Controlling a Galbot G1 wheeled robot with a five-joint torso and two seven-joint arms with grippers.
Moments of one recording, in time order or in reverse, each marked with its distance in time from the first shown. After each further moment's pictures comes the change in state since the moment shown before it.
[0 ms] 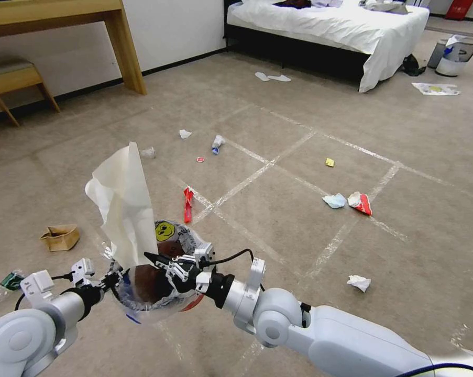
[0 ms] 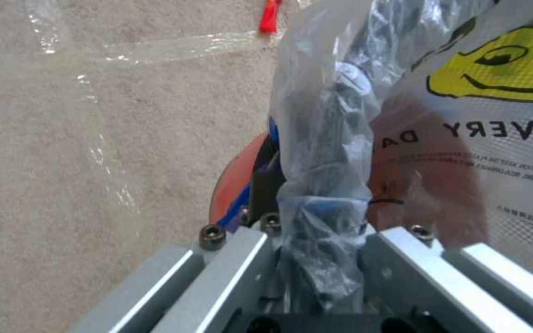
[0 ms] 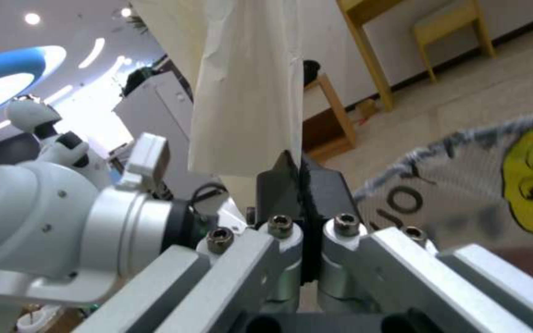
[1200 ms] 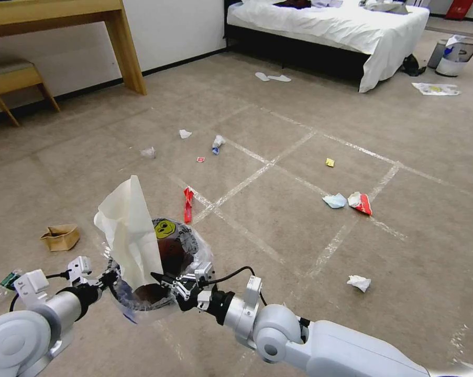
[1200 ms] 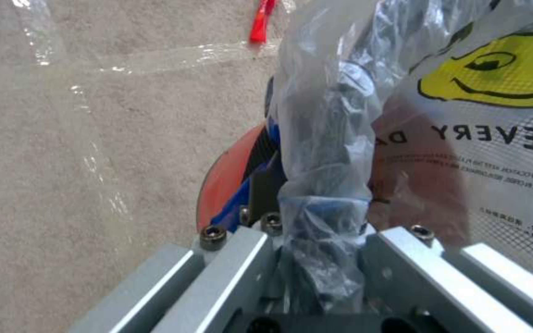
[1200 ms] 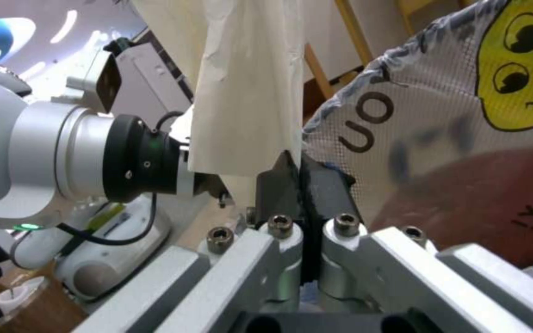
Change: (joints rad) left arm 0.020 -0.010 -0.021 -0.043 -0.008 -0.001 -0.001; right arm -0.055 -0.005 -0.026 -0.038 -0.068 -0.003 0.018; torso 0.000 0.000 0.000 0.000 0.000
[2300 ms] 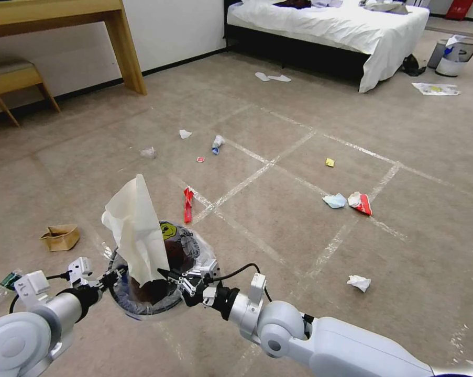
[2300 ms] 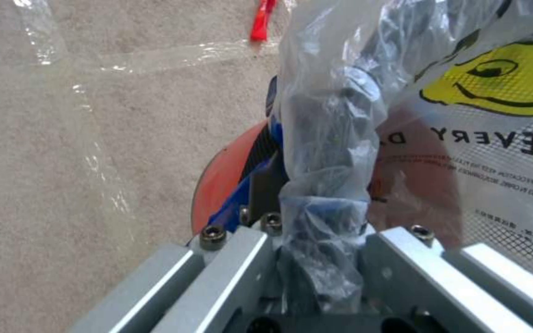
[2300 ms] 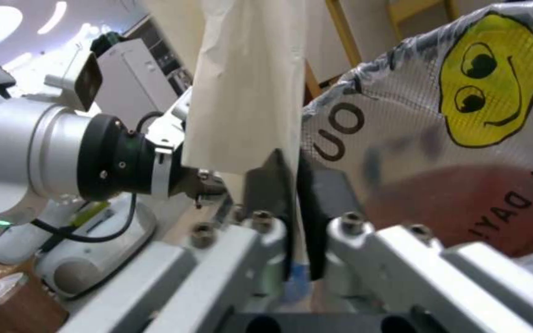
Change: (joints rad) left arm 0.002 0.003 -0.001 -0.001 0.002 0.000 0.001; right arm 0.012 -0.021 0.006 -0.007 -0.016 0.010 0.000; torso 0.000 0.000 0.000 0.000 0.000
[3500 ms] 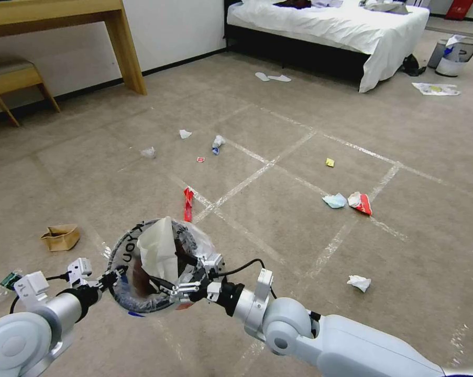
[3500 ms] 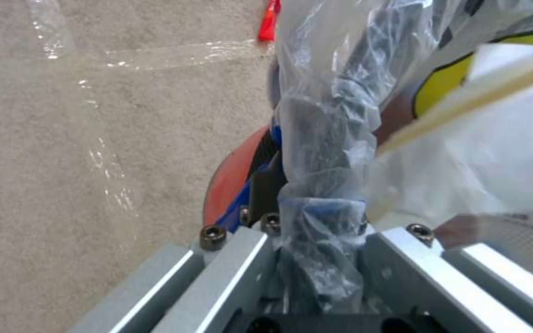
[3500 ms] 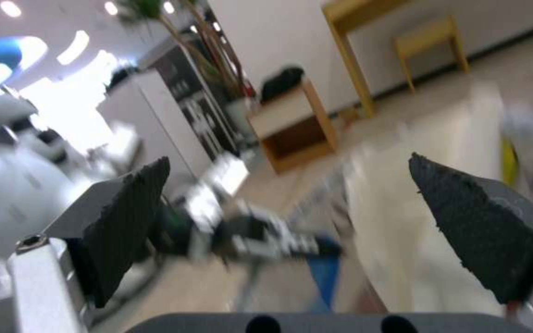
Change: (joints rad) left arm -0.006 -0.020 -0.001 0.020 0.010 0.000 0.001; right arm -0.009 -0.014 0.078 0.092 0.032 0.005 -0.013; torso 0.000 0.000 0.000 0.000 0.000
